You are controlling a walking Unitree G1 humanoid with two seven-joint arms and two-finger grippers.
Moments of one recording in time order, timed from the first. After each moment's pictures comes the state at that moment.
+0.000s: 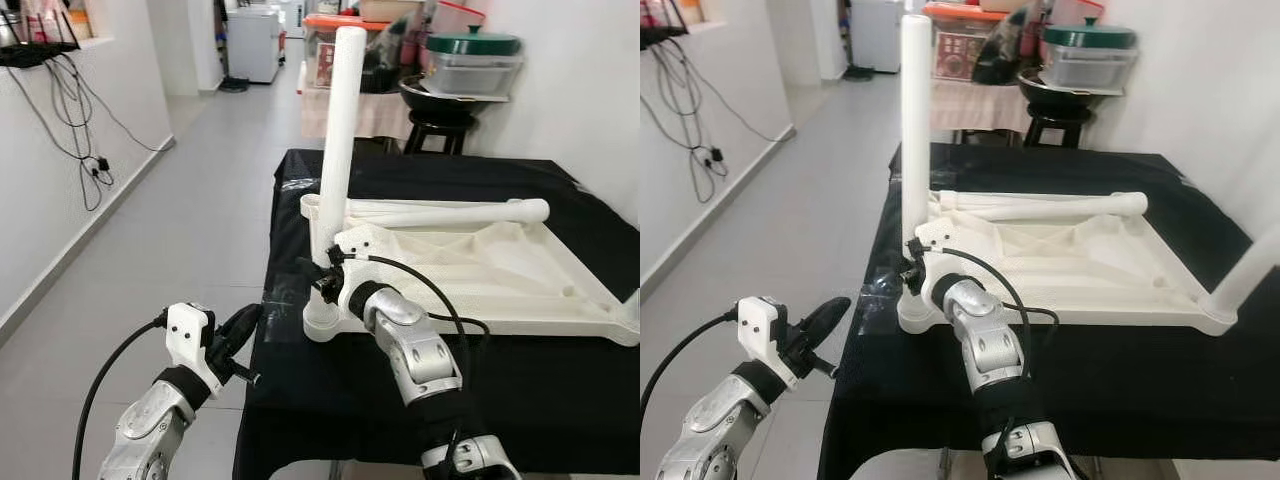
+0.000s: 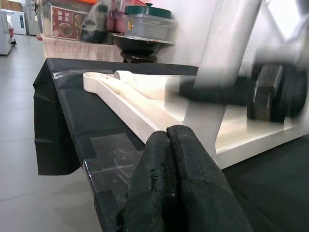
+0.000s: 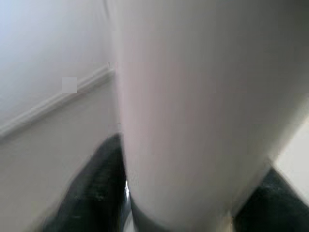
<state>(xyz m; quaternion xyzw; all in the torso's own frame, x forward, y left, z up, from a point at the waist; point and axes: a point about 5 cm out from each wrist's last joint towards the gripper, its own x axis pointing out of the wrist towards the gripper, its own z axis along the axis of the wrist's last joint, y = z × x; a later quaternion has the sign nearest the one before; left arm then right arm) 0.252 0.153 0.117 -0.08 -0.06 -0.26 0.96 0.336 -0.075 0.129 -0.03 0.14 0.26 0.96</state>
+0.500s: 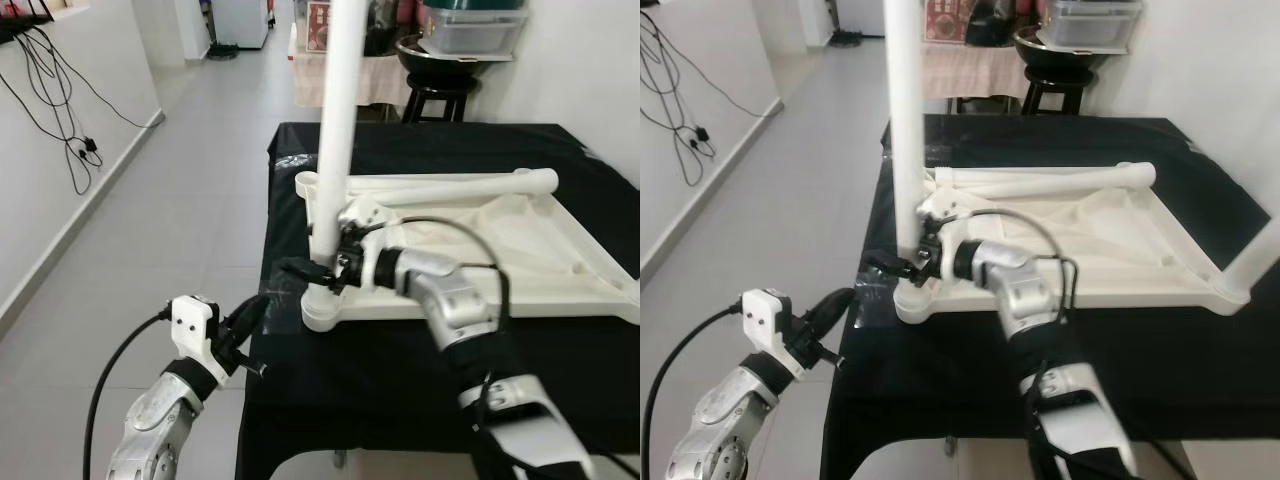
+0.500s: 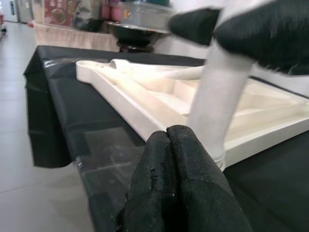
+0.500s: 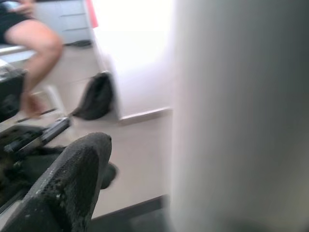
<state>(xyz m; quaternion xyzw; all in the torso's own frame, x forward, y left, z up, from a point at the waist) 0.256 0.150 0.121 -0.08 -0.07 -0.26 0.96 0.360 -0.087 0.194 -0.04 0.05 0.57 0.82</state>
